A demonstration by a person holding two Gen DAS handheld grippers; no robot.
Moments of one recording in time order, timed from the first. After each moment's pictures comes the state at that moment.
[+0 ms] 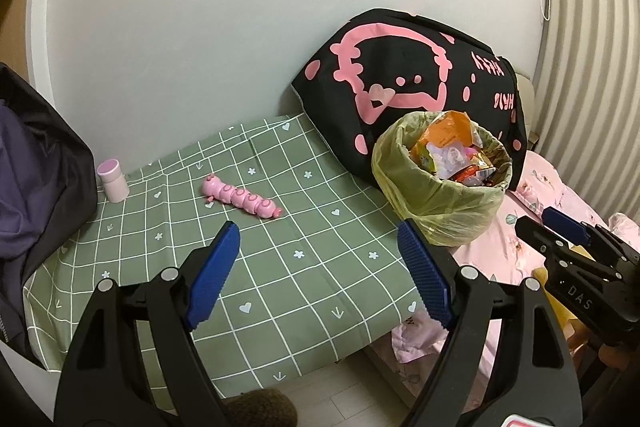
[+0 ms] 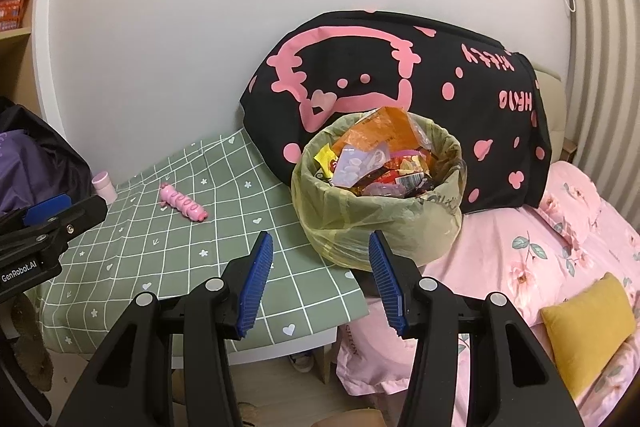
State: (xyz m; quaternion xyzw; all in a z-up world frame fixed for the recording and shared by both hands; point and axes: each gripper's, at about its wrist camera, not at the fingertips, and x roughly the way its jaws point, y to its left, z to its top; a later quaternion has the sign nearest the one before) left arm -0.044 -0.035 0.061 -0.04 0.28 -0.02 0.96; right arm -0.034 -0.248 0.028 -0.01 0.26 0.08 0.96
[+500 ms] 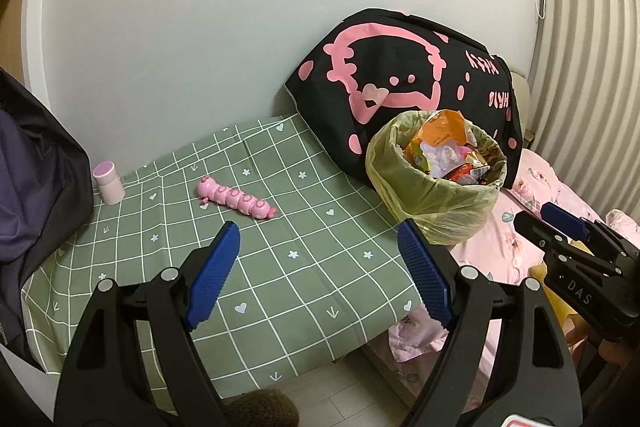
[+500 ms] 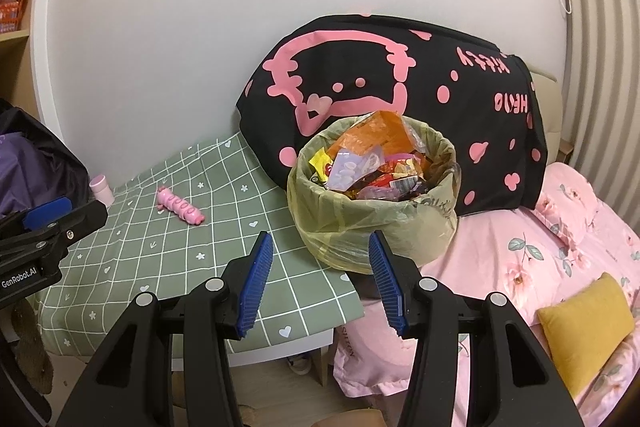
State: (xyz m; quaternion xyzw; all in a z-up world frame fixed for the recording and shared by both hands) left arm -0.045 -0.039 0.062 -0.04 0.28 -0.03 0.96; right arm -0.038 -0.251 0.032 -0.01 0.25 0.07 0.96
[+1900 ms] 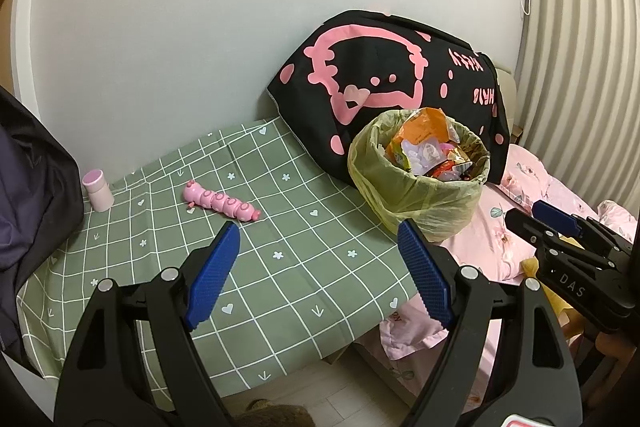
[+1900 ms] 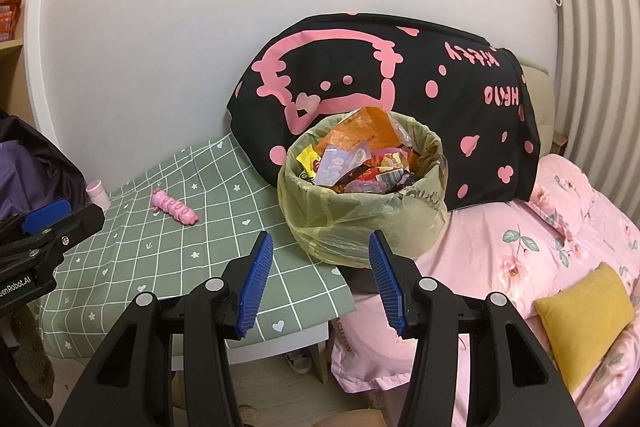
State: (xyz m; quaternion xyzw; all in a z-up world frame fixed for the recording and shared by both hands) left arm -0.049 -0.046 0.066 -0.02 0.28 -0.06 0.96; right arm -0.045 -0.260 0.030 0.00 0.26 0.06 0.97
